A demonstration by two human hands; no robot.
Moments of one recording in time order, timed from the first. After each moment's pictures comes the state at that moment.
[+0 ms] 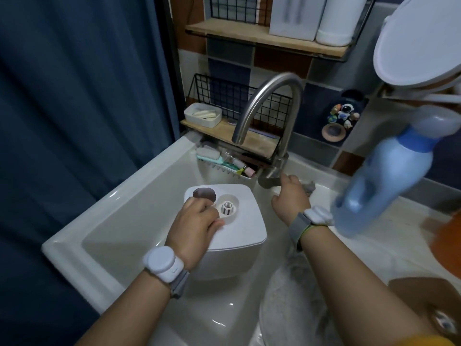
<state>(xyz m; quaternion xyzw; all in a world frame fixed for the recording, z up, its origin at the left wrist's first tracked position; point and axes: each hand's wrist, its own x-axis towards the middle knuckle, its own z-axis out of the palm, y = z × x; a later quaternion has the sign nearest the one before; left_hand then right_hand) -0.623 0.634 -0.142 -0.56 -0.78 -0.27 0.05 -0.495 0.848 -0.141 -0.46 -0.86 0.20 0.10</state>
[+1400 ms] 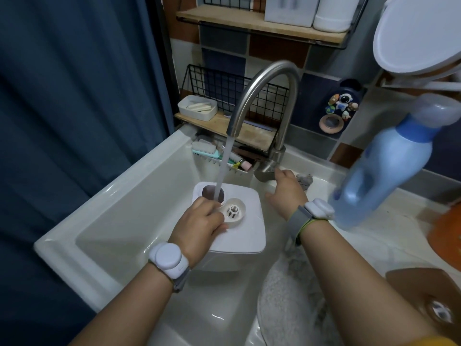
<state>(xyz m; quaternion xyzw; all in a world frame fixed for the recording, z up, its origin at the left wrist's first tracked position) -0.628 0.649 -0.174 -0.64 -0.72 -0.25 0.09 -0.493 0.845 -0.129 -0.44 -0.86 0.24 0.07</state>
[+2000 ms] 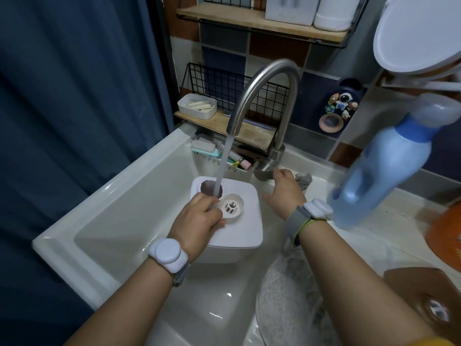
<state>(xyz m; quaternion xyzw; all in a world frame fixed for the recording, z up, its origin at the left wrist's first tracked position) -0.632 0.651 -0.179 -0.65 -0.71 -0.26 0.12 -0.491 0.839 -0.130 -0.43 -0.86 0.25 0.06</state>
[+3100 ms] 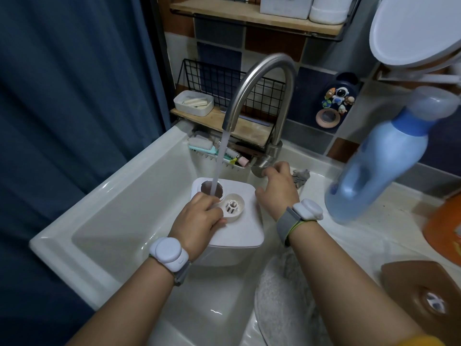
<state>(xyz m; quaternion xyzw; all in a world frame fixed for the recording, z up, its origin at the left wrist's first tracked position) -0.625 0.654 -0.179 -0.65 -0.71 -0.25 0.11 -0.496 0.826 -0.136 -0.44 -0.86 0.22 0.15</state>
